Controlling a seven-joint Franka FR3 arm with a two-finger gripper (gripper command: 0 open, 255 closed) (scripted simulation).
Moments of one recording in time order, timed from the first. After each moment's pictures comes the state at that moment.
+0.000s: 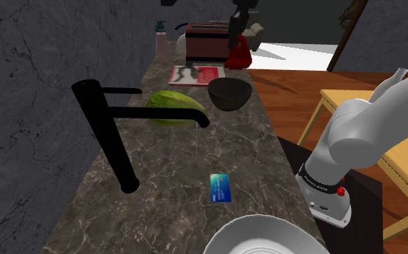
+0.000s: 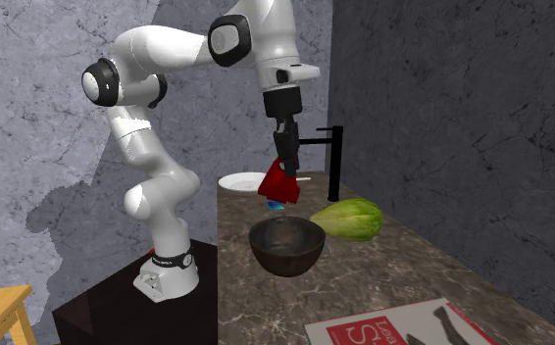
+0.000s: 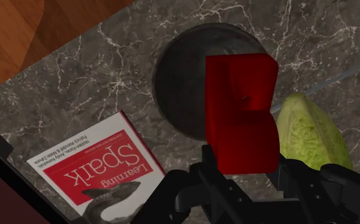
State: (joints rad) arm 0.06 -0.49 -0.15 -2.08 0.01 1.73 -0.29
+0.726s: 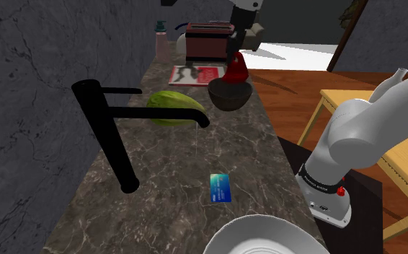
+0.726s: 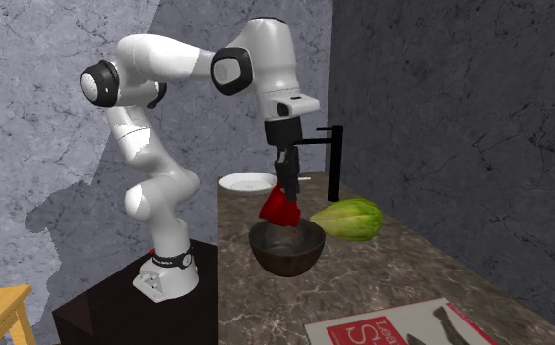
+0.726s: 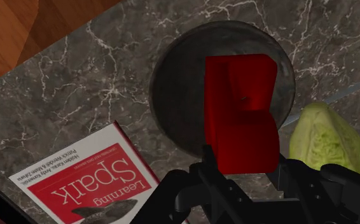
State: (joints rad) arm 0.05 -0.50 -0.15 -2.24 0.01 1.87 -0.30
